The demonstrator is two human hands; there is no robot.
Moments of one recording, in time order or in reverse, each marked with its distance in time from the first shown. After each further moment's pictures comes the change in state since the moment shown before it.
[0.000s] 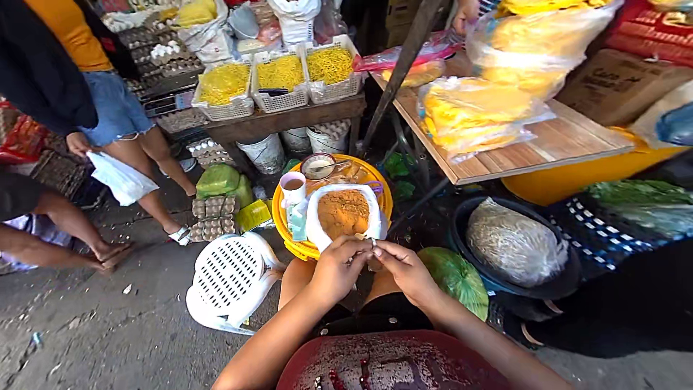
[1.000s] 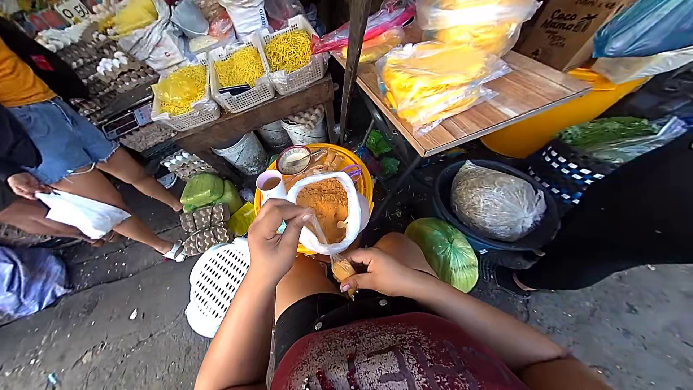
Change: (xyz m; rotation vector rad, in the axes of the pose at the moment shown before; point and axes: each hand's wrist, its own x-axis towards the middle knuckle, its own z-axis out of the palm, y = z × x) left_hand 0.051 0.021 -0.063 -0.015 0.222 0.239; right_hand -0.007 -0.001 -0.009 -0.107 -0.452 -0.010
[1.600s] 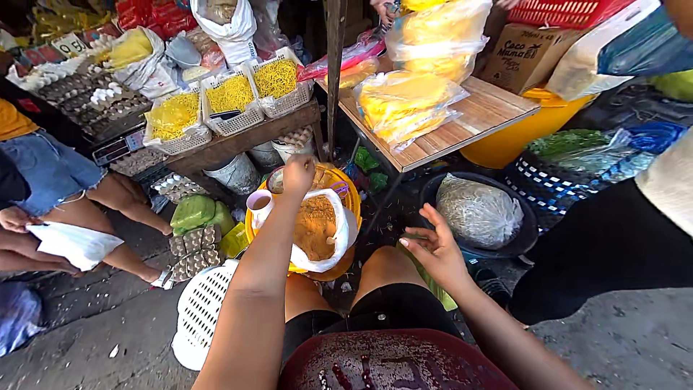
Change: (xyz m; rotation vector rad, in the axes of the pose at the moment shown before) left_hand 0.122 -0.138 0.103 0.506 -0.380 -0.437; right_hand -0.070 0.015 -0.074 -0.210 0.939 0.012
